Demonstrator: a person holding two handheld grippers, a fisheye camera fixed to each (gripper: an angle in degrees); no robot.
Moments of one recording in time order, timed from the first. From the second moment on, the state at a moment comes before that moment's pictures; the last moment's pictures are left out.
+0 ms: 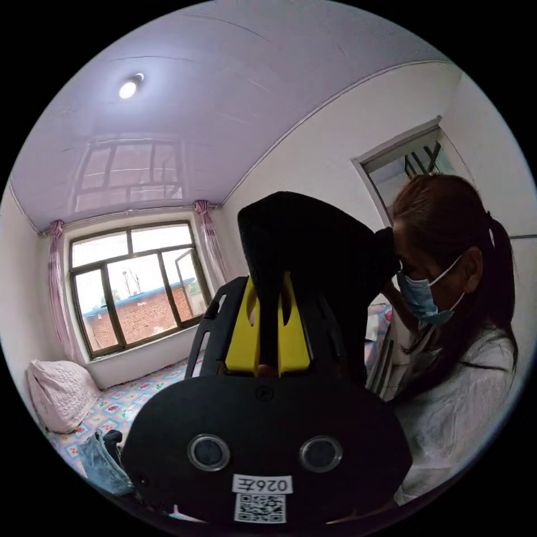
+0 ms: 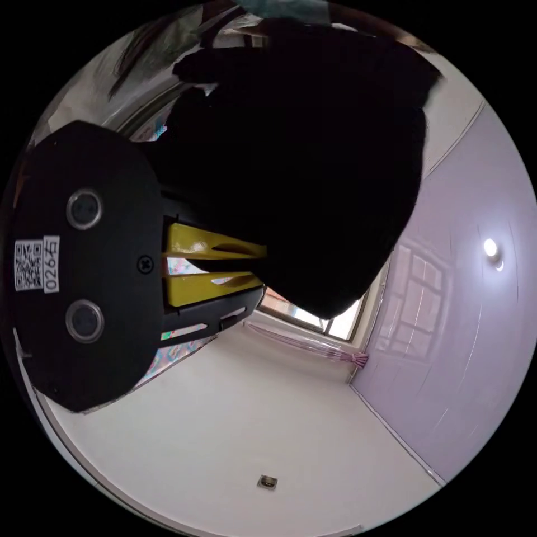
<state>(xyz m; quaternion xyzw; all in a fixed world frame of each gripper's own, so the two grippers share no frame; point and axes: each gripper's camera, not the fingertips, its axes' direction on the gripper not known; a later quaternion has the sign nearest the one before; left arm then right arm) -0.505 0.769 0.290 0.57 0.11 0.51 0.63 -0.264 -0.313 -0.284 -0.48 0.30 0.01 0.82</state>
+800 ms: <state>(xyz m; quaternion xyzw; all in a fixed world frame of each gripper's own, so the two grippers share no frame) -0.421 0.199 0.461 0.26 0.24 0.20 0.91 0.063 0.093 -0.152 -0.72 0.29 0.22 0.60</state>
